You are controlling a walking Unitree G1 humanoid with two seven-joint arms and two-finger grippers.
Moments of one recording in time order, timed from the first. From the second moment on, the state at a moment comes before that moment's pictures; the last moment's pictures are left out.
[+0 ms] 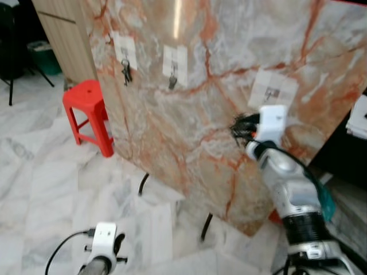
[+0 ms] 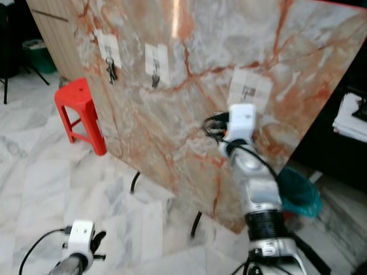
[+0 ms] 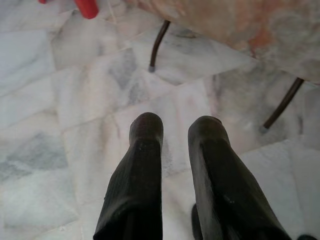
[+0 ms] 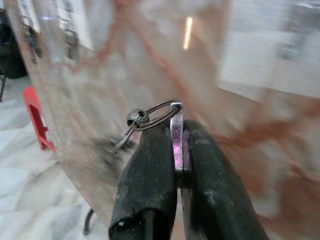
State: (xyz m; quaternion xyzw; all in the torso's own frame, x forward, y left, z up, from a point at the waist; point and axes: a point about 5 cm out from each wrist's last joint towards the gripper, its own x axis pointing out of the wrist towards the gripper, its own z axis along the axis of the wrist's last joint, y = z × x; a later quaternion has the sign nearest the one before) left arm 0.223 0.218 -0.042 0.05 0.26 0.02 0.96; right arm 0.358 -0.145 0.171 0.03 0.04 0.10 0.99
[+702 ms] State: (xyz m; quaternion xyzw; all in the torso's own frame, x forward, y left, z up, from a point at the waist) left arm 0.222 0.214 -0.043 0.05 0.27 0.01 0.96; right arm 0.369 -0.147 0.222 -0.26 -0.09 0.09 0.96
